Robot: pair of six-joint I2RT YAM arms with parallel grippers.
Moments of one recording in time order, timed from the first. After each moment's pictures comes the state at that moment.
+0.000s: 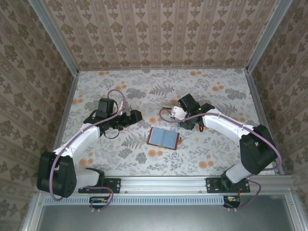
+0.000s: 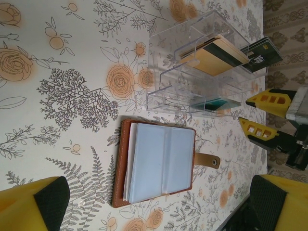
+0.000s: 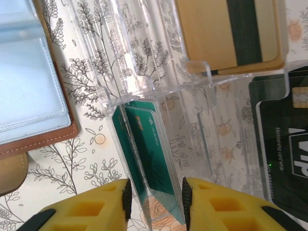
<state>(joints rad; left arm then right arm) -0.33 1.24 0.75 -0.34 0.62 -0.59 0.53 1.56 1.06 -0.65 0.15 -0.61</state>
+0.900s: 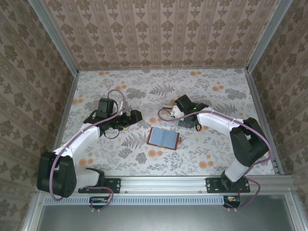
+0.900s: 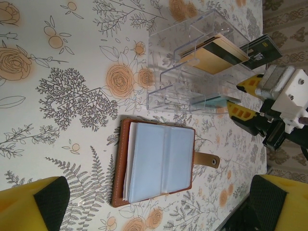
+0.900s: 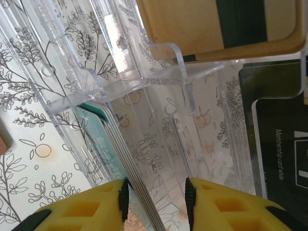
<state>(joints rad) -0.33 1.24 0.75 -0.34 0.62 -0.59 0.53 1.65 1.07 -0.58 0.31 -0.59</state>
